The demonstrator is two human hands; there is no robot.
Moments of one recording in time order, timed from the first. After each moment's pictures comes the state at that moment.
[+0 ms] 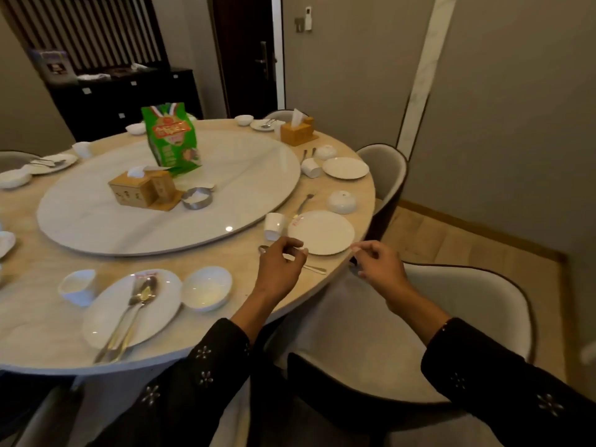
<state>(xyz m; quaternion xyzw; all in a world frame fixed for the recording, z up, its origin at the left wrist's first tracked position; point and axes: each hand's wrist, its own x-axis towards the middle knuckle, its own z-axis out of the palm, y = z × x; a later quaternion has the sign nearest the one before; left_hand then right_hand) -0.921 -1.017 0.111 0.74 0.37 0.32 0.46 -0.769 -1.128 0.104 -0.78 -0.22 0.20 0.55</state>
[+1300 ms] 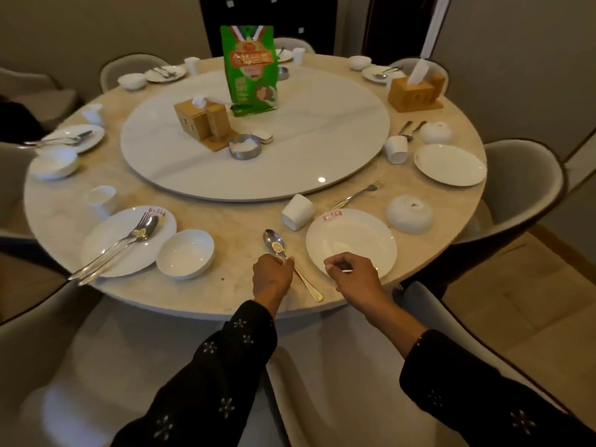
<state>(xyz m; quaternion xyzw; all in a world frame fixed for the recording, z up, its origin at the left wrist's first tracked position) -0.799 -0.935 -0.005 0.44 0.76 0.27 0.40 -0.650 -0.991 0.035 -0.70 -0.46 0.41 0.36</state>
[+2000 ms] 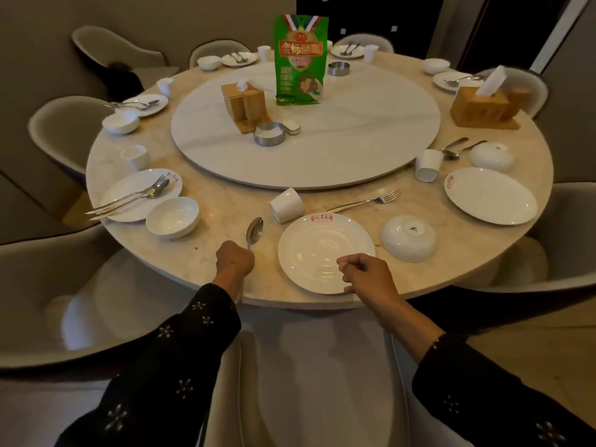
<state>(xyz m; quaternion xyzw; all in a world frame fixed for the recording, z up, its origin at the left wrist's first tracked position) -0.753 -0.943 0.011 0.27 0.88 0.27 0.29 -0.512 -0.952 0.016 -0.60 -0.49 0.53 0.34</state>
